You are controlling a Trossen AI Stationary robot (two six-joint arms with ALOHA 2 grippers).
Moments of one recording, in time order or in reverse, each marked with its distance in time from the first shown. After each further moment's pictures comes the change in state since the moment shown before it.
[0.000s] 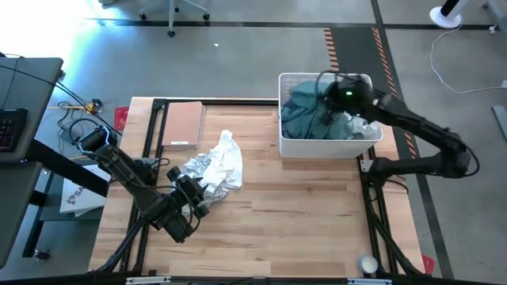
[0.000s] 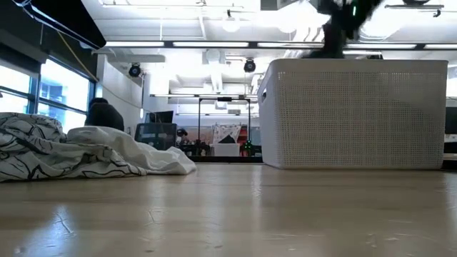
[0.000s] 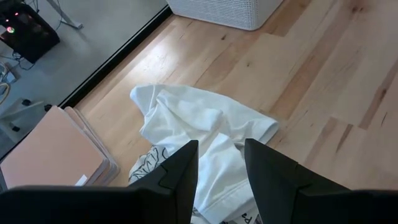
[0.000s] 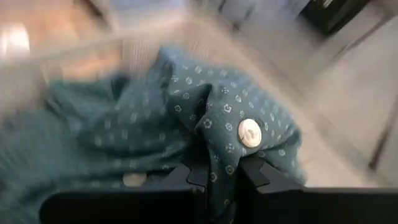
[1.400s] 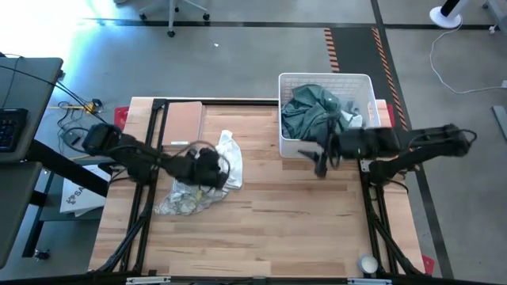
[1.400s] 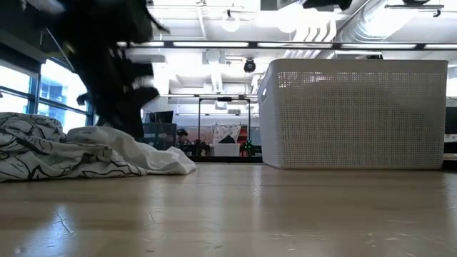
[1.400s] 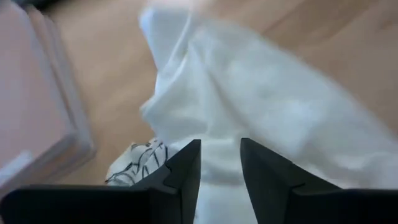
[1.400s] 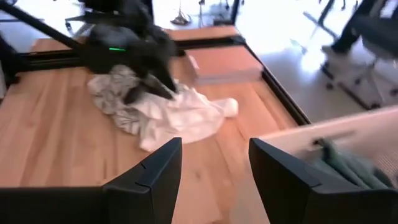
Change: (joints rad) left arm 0.546 0.002 -0.363 0.660 0.249 0.333; right arm 0.691 -0.040 -0.044 0.158 0.041 0.307
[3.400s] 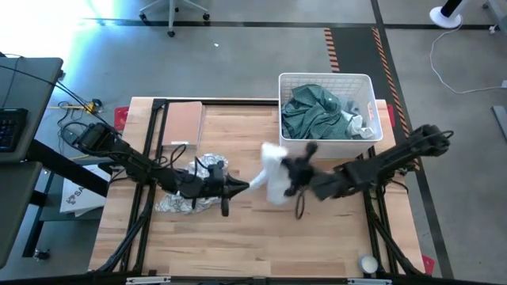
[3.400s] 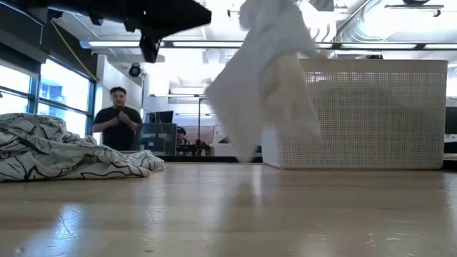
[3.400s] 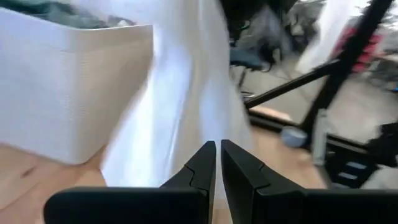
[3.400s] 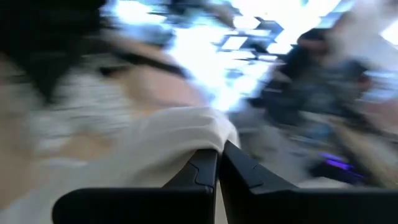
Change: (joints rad) left arm -0.176 -0.061 -0.161 1.340 0.186 0.712; right arm 0.287 0.371 -0.003 0.423 0.573 -0.347
